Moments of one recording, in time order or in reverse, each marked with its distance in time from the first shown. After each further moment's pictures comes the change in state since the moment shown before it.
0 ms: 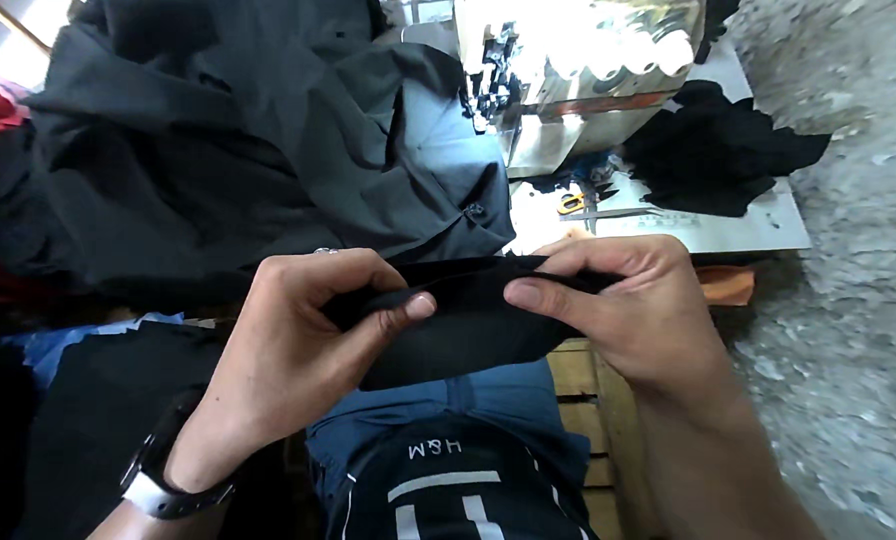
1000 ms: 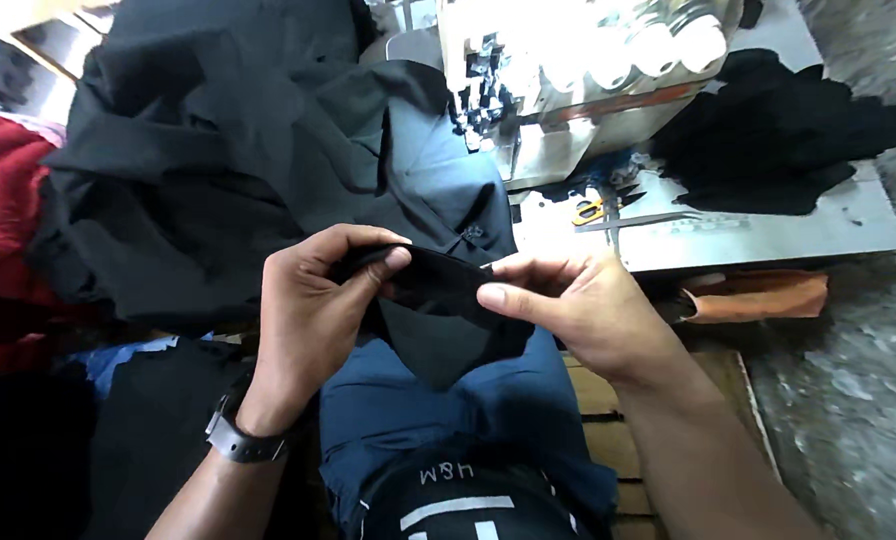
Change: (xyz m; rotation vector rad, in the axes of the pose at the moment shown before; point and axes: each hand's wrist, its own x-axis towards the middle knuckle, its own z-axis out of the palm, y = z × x) left_hand 0.052 -0.031 0.030 -0.119 0.212 -0.158; right_hand 0.029 0.047 -0.001 0.325 -0.075 0.266
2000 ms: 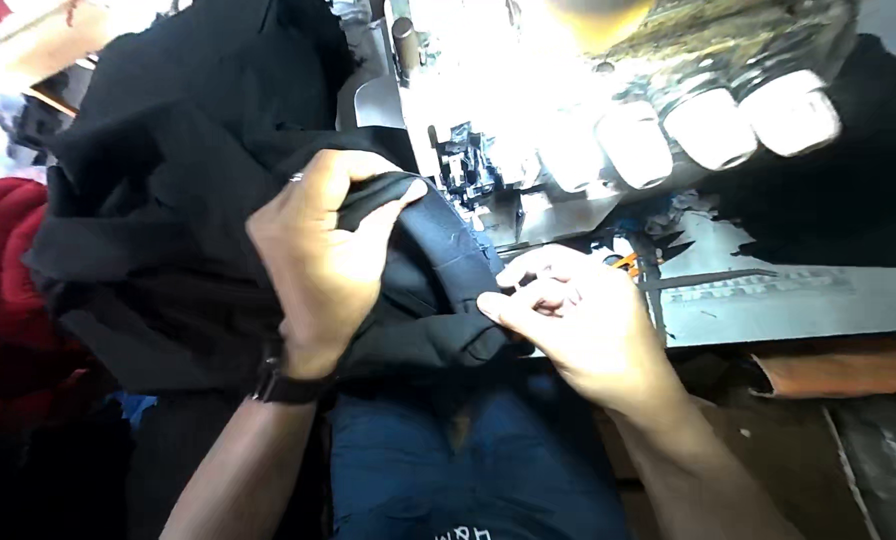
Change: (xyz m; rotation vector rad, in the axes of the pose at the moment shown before) left_hand 0.132 -0.037 0.037 0.559 0.155 0.441; right_hand 0.070 0.035 -0.027 -0.174 0.253 -0.019
